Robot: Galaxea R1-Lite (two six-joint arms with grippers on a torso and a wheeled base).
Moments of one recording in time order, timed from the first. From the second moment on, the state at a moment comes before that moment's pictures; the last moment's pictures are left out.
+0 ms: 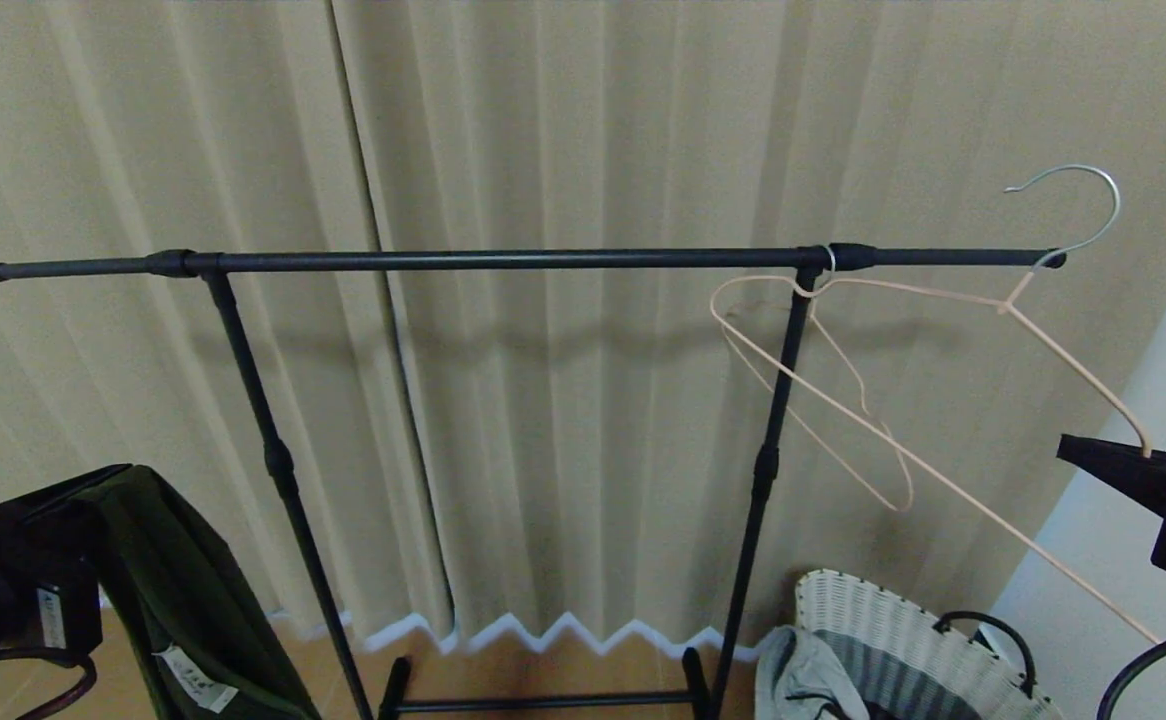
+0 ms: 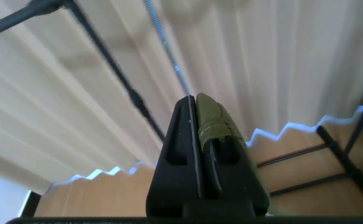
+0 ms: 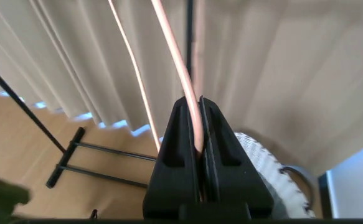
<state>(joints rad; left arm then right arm) -0.36 0.96 -0.44 -0.31 0.29 0.30 0.04 1.10 -0.51 -0.29 0.18 0.03</state>
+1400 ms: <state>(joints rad) -0.37 1.21 -0.64 -0.31 0.31 0.23 0.37 1.19 -0.50 -0.24 0.14 0.10</state>
